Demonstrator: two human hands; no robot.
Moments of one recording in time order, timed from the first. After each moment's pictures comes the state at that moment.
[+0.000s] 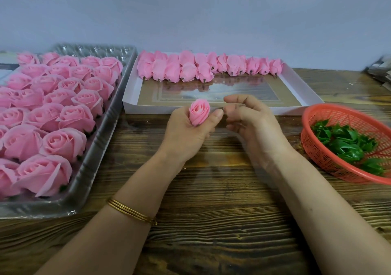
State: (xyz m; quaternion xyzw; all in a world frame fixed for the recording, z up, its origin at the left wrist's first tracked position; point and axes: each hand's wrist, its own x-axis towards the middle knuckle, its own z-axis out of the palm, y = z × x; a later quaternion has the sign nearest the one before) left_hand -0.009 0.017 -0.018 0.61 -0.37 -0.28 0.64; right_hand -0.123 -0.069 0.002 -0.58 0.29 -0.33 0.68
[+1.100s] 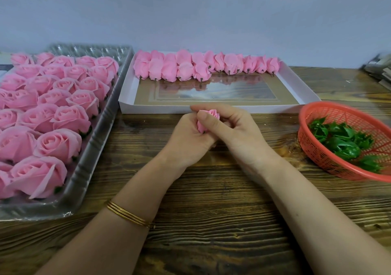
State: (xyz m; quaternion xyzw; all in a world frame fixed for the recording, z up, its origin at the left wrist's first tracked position) left_hand -0.017 0.020 -0.016 0.56 -0.46 -0.34 0.60; right_hand -0.115 -0.046 -0.004 -0.69 0.18 -0.29 0.64
